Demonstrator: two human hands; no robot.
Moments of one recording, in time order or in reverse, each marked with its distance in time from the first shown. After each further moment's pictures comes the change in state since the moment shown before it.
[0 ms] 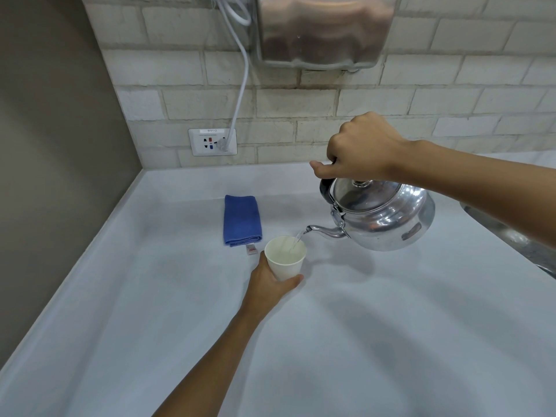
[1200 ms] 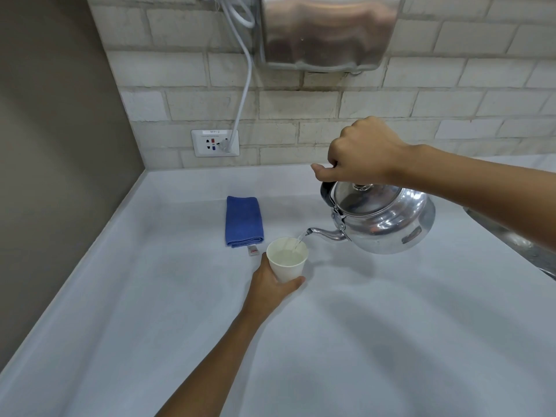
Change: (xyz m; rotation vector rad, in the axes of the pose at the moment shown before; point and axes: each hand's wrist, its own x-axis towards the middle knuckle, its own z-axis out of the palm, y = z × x) left_hand 0.001 0.000 0.001 0.005 0.018 0.016; right_hand 0.001 -0.002 0.003 0.002 0.011 -0.019
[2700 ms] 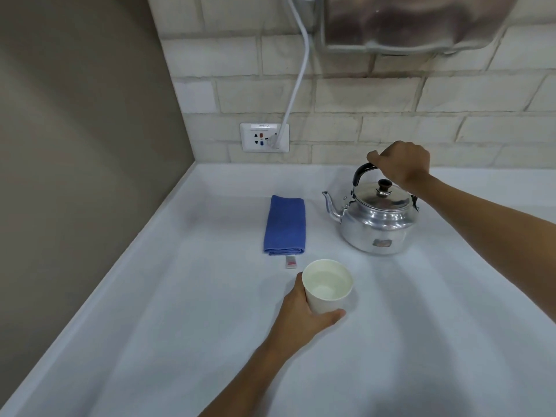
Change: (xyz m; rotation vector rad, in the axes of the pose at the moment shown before) left_hand -0.004 0.002 -0.001 -0.023 -0.030 -0.124; right_hand 0.091 0.049 0.193 0.641 -0.019 0.693
